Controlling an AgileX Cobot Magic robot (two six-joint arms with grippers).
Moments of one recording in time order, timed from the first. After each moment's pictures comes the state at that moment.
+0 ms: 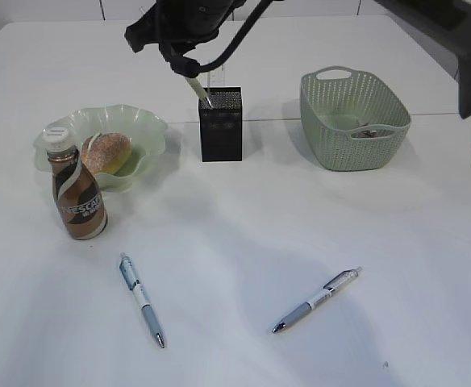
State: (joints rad) left arm -0.15 0.86 -0.96 0.27 0.79 -0.21; right arm 0.56 2.30 -2.45 -0.04 1.03 -0.12
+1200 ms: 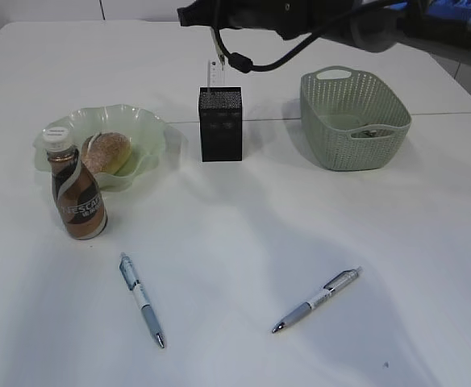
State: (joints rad) left arm -0.15 0.92 -0.96 0.29 0.61 -0.21; right arm 0.40 2.30 -2.13 0.02 0.17 -0.13
